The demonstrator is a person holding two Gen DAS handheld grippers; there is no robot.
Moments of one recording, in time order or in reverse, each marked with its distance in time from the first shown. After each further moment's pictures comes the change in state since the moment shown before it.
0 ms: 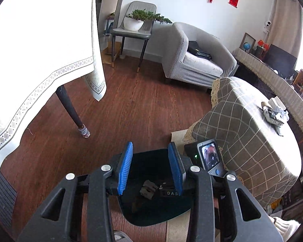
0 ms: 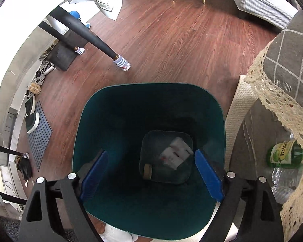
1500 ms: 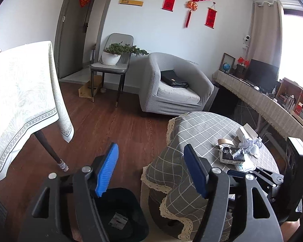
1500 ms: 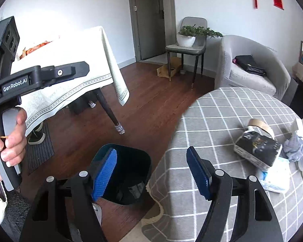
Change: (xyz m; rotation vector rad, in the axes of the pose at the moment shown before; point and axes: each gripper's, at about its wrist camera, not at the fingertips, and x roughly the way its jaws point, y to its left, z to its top) left arm -0.034 -0.139 0.053 0.063 -0.211 -0.080; right arm -0.283 -0.053 -0.066 -0.177 -0.535 -0.093
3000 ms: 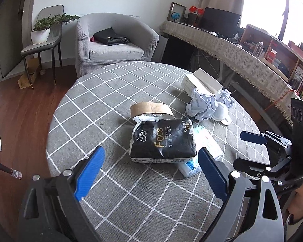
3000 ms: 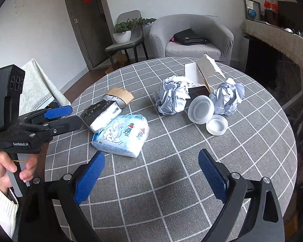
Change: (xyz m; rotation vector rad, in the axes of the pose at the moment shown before) left arm 0.162 -0.176 -0.033 0.204 0.309 -0.298; right arm -0.065 -0.206 -0.058 0.288 0.031 -0.154
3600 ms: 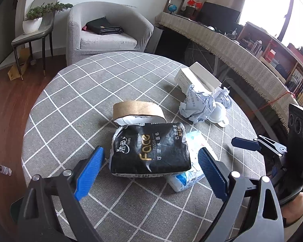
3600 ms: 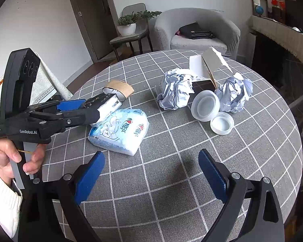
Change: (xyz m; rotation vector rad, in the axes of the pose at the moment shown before) left arm 0.031 -0.006 0.011 -0.030 0.072 -0.060; right arm 0.014 -0.001 0.004 -0.027 0.058 0.025
